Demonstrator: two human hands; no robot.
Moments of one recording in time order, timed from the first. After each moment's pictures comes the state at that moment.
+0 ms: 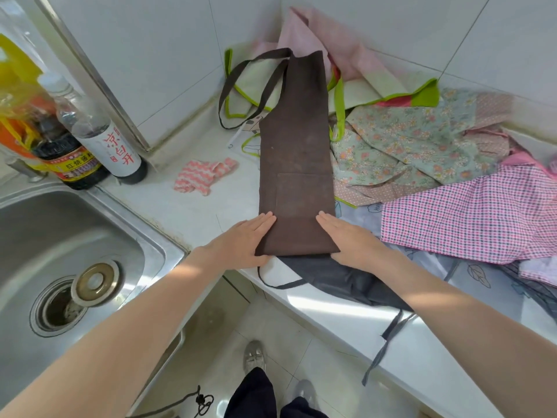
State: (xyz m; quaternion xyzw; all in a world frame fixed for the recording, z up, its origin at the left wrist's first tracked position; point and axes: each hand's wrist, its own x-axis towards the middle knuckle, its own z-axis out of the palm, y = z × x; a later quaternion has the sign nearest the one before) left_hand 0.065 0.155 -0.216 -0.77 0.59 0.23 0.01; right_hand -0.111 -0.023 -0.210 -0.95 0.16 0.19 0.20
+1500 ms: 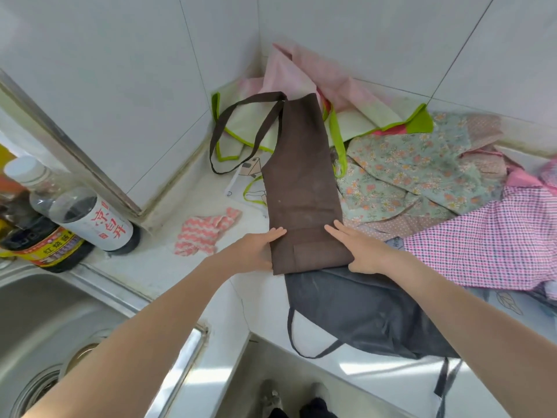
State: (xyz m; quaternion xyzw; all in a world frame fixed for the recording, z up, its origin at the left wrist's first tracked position) left_hand 0.158 0.095 -0.213 -0.74 0.53 0.40 -0.12; right_hand -0.044 -0.060 -0.206 -0.89 0.29 0.26 0.23
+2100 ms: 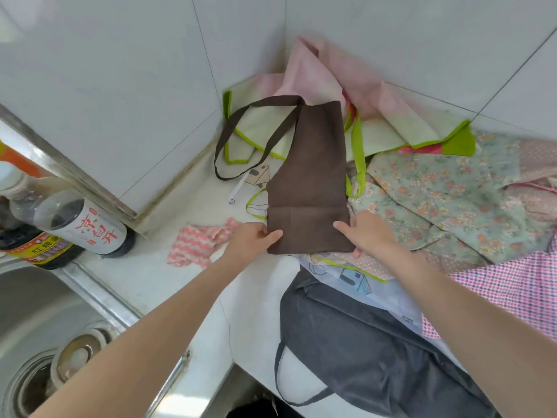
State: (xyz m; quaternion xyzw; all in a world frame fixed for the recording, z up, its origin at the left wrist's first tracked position) left_hand 0.173 0.048 -0.225 -0.84 0.27 0.34 -0.32; right_hand 0.019 -0.125 -0.210 -0.81 0.48 0.10 0.32
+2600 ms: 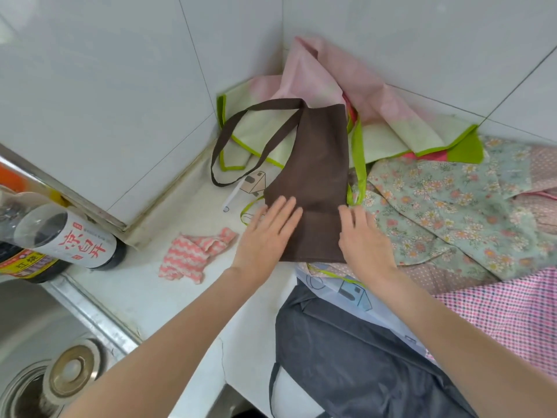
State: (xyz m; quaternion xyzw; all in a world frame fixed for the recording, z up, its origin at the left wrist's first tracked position) left_hand 0.158 0.021 -0.229 -0.81 0.58 -0.11 0.00; right_hand 0.014 -0.111 -0.218 -0.95 0.32 -0.03 -0.02
